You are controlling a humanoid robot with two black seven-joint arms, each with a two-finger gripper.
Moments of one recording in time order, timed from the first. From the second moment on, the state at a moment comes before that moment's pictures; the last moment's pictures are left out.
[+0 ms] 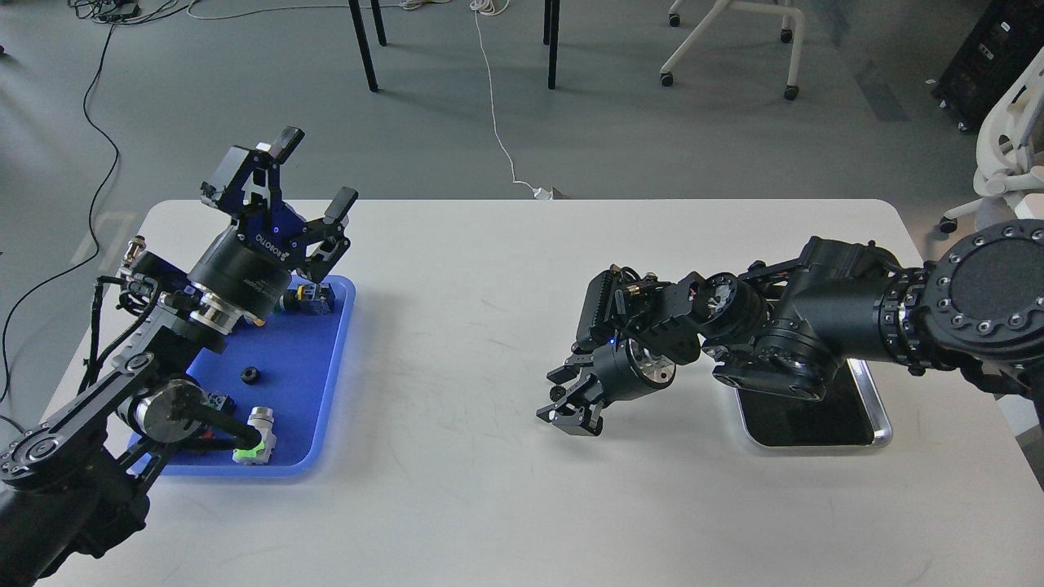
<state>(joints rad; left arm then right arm) -0.35 0.39 -1.05 -1.18 0.61 -0.40 -0.49 1.37 -0.02 -0.80 0.88 -1.41 -0.06 0.49</state>
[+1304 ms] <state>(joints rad) -0.34 0.38 -1.04 -1.19 0.61 -0.41 -0.49 1.45 -0.42 -0.79 0.97 -1.46 -0.07 0.49</state>
